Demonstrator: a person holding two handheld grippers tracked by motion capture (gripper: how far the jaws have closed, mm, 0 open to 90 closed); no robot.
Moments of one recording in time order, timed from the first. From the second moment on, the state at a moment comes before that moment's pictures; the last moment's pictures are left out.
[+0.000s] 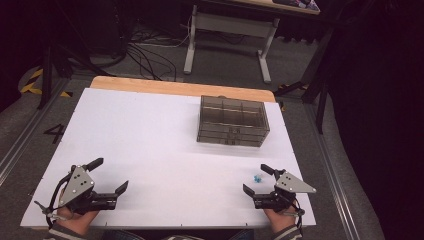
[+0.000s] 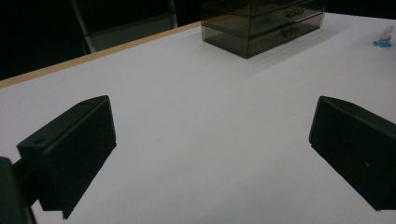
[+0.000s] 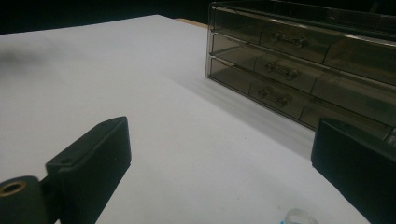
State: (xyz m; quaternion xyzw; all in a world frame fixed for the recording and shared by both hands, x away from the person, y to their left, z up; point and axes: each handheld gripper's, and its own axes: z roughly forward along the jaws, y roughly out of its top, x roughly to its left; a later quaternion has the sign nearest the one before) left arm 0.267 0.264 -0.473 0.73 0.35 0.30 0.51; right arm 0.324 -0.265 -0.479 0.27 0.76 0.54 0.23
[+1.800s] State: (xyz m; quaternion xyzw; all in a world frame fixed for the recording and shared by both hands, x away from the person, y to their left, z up) left arm 0.267 0.263 -0.473 0.73 0.36 0.29 0.51; right arm 0.353 -0.232 -0.453 0.27 0.76 0.55 0.23
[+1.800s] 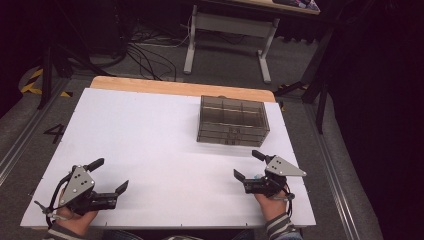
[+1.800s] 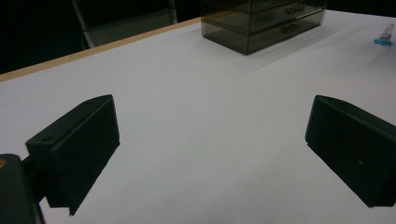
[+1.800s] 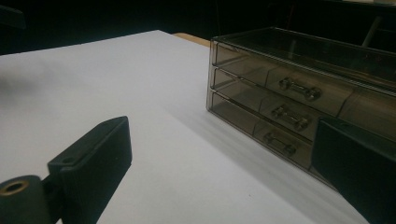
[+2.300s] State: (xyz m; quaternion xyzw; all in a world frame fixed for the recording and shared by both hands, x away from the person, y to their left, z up) left arm 0.268 0.264 -0.473 0.73 0.36 0.29 0.51; right arm 0.366 -0.212 -0.447 0.26 0.76 0.55 0.23
